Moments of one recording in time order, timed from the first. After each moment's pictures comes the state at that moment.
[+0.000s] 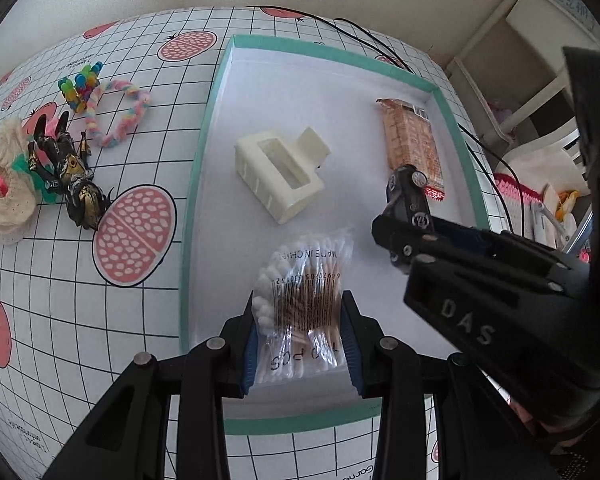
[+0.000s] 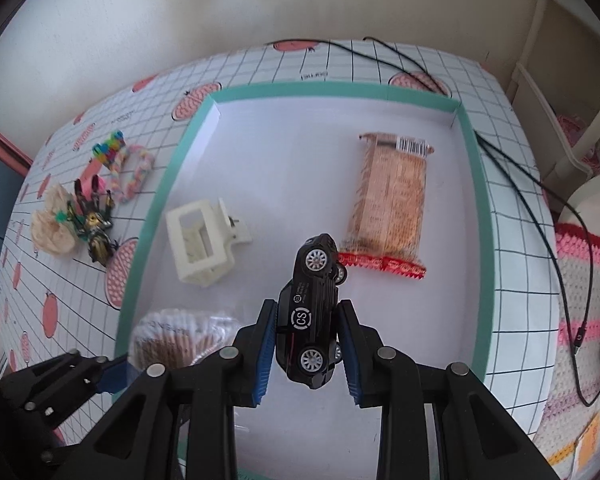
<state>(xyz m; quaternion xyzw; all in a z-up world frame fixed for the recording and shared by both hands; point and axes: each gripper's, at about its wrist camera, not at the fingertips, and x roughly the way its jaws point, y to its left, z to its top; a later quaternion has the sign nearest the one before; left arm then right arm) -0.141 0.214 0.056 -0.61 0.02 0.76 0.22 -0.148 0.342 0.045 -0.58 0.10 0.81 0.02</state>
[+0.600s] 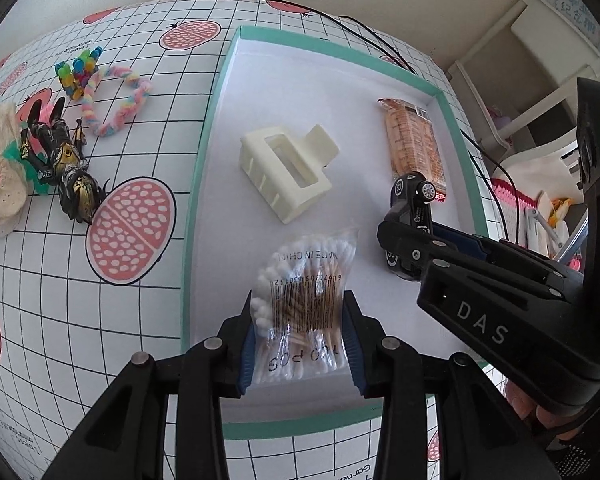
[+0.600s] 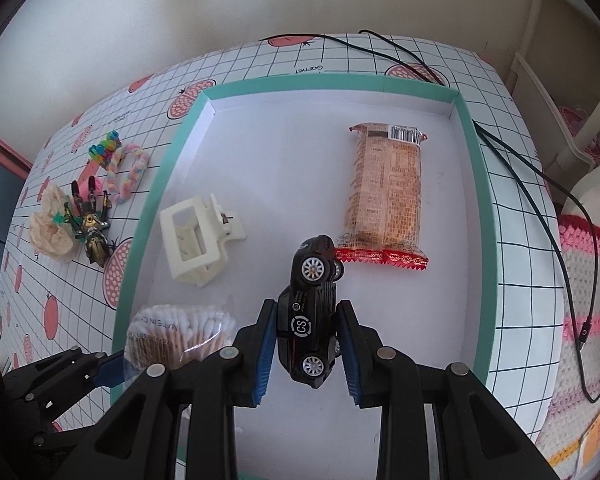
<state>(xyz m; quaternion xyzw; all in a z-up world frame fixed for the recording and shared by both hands) -0.136 0.203 0.056 -0.62 -0.01 0.75 0.23 -0.146 0.350 0.046 -0.58 0.11 0.81 0.02</state>
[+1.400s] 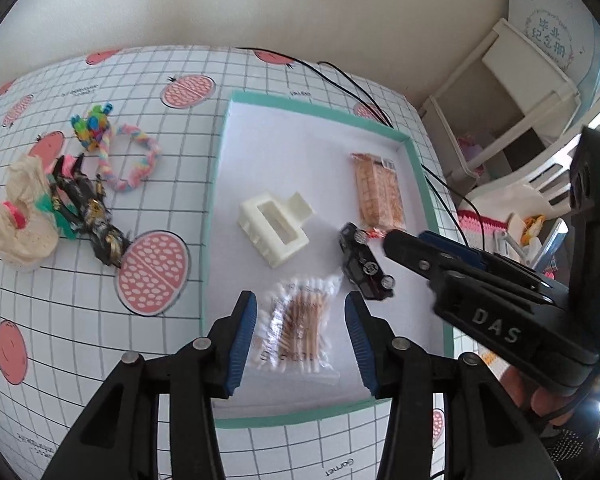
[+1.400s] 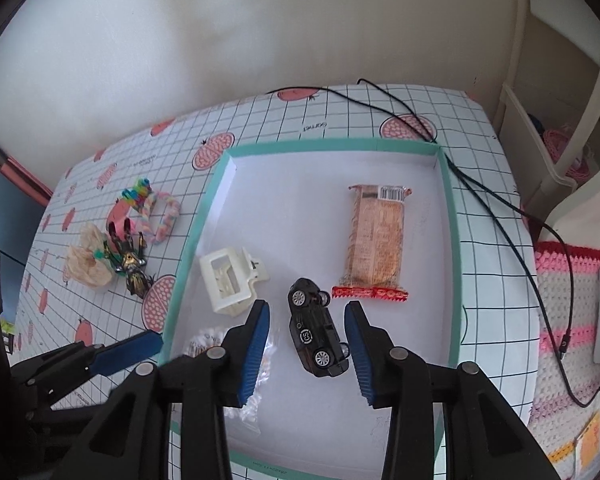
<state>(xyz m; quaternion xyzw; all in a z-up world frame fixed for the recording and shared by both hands) -0.146 0.199 0.110 -0.58 -0.02 0.78 0.25 -0.139 0.358 0.093 -0.52 0.14 0.84 0.02</state>
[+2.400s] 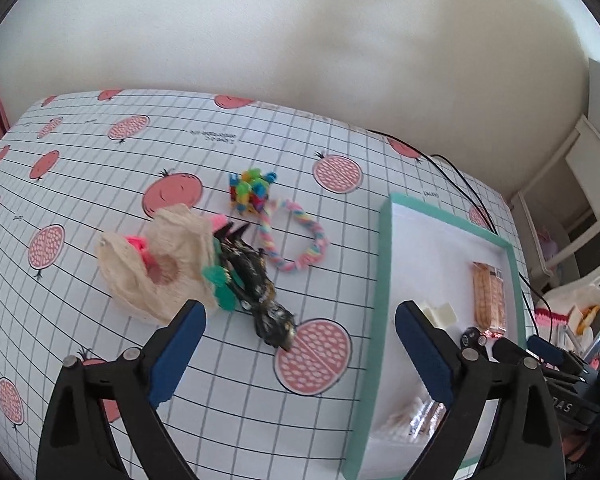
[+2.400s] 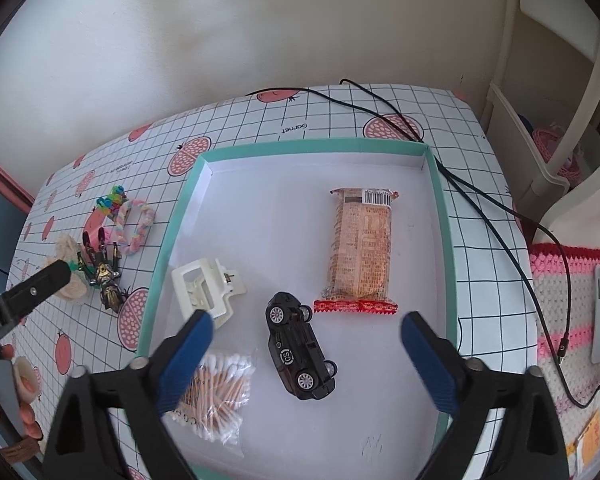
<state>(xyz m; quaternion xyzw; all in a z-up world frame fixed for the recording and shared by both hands) -0.206 0.108 0.110 -0.50 -0.05 0.86 0.11 -0.149 0.359 0.078 -0.52 0.13 0.84 0.05</state>
